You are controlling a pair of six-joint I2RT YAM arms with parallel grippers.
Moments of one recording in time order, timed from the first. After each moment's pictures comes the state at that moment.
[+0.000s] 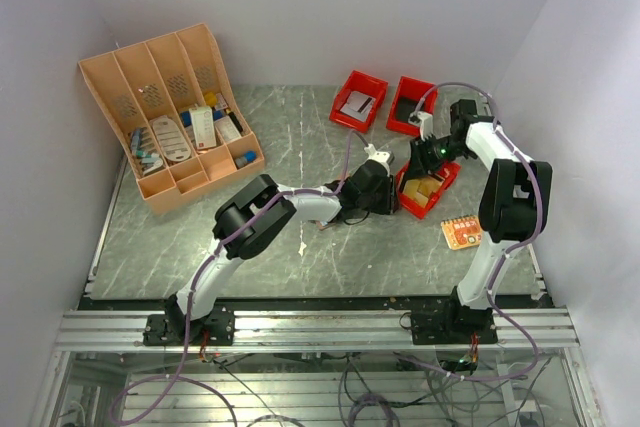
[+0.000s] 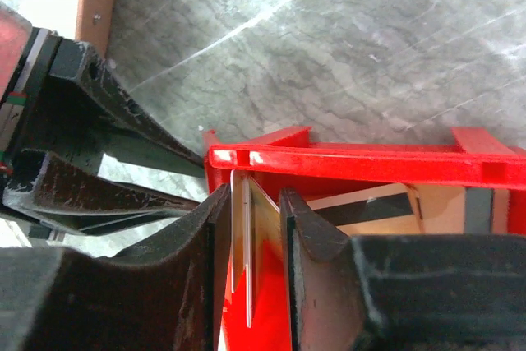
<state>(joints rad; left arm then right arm) -0.96 2.26 1.48 0.24 0.04 -0.65 -0.06 1.95 1.47 -0.86 -0.74 -0.64</state>
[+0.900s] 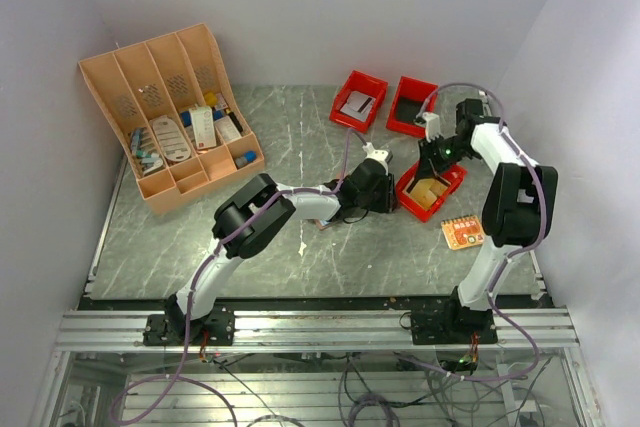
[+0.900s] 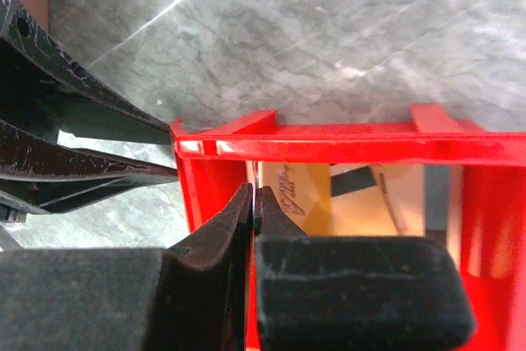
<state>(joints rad) -0.95 2.26 1.48 0.25 0.04 -0.65 -0.07 1.91 1.44 -0.87 -0.62 -0.63</state>
